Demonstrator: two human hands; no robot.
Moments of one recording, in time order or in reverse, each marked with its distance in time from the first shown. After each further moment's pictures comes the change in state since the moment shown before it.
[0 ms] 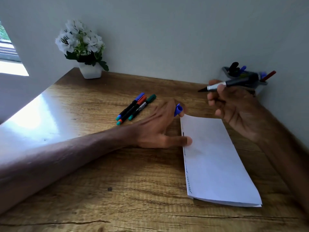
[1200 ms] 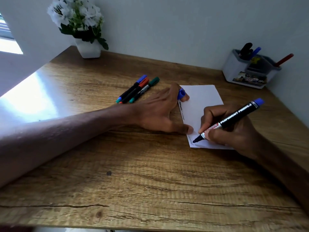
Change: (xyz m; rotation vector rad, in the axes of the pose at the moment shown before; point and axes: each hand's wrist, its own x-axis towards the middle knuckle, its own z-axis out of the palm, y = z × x) left_hand 0.009 -0.007 0.000 0.071 -0.146 -0.136; right_hand -0.045 0.040 0.030 -0.585 -0.295 -0.157
